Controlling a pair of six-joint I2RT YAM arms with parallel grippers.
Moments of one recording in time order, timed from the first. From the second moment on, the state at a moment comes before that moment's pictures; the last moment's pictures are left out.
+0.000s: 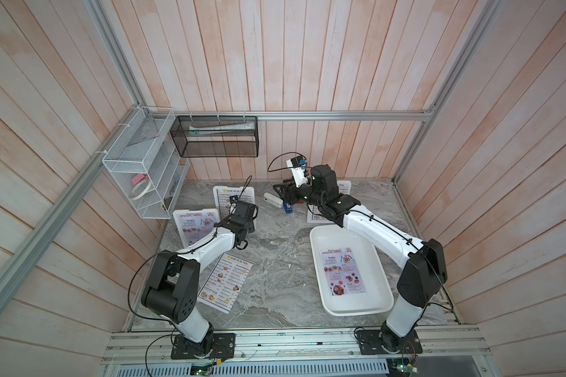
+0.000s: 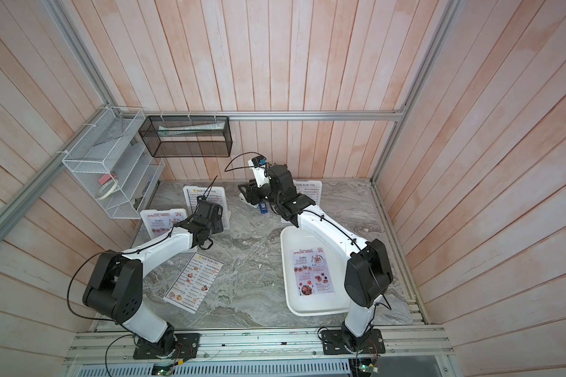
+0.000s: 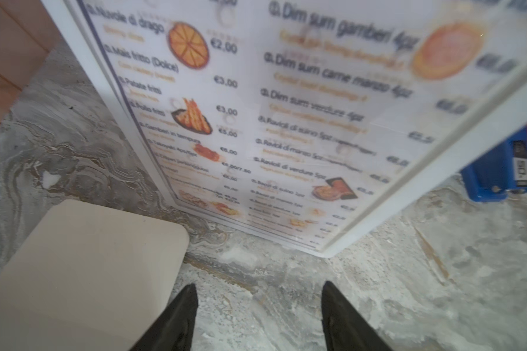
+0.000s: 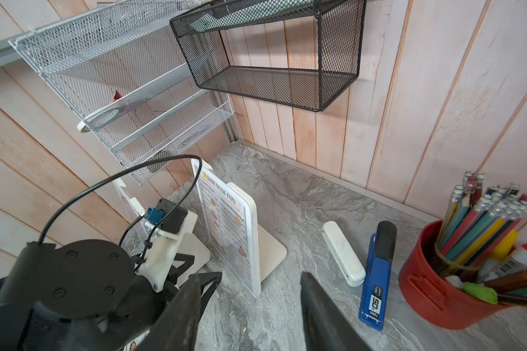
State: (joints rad) left arm -0.37 1.63 1.06 -0.31 -0.43 -0.44; right arm 0.67 1.77 1.59 -0.09 -0.24 0.21
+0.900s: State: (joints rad) left arm -0.37 1.63 1.05 -0.38 -0.45 -0.38; right arm 0.67 1.77 1.58 -0.05 -0.27 0.23
